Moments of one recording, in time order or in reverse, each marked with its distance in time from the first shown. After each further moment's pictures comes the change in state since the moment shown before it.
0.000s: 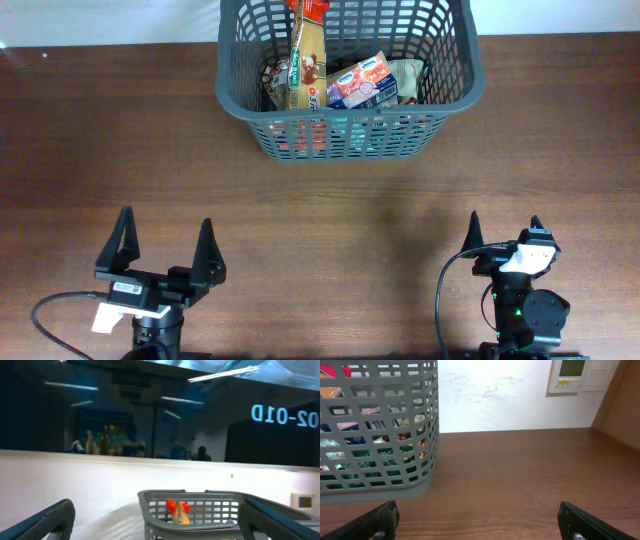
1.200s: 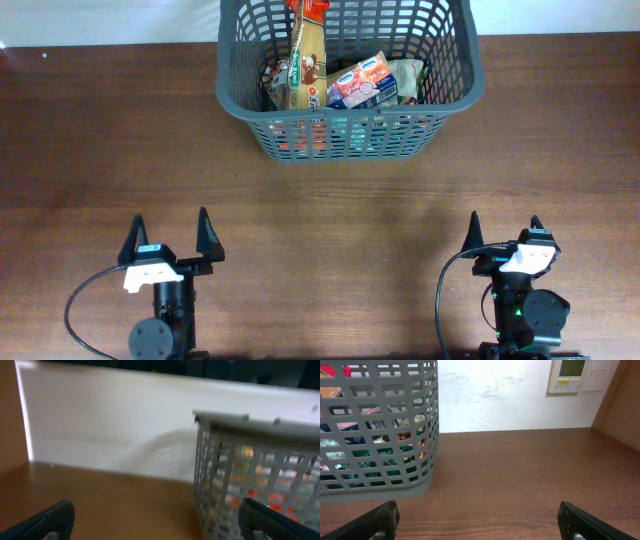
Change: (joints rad) left arm 0.114 -0.013 -0.282 -0.051 -0.107 0.000; right arm 0.000 0.000 0.000 0.000 0.000 0.000
